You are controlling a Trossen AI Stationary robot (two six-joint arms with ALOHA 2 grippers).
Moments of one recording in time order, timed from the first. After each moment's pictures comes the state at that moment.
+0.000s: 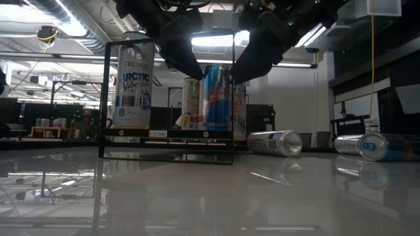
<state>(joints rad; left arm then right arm) 0.18 1.52 1.13 -0.39 -0.06 0.03 -0.03 1.50 1.00 -0.17 0.04 0.02</state>
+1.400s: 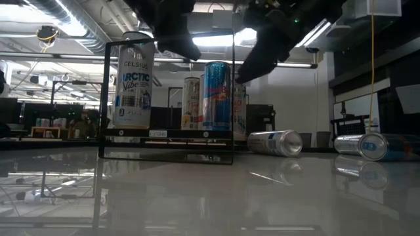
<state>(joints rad) 0.12 1.41 1.13 -0.40 -0.17 -0.07 -0.03 1.47 1.01 -0.27 0.03 -0.01</state>
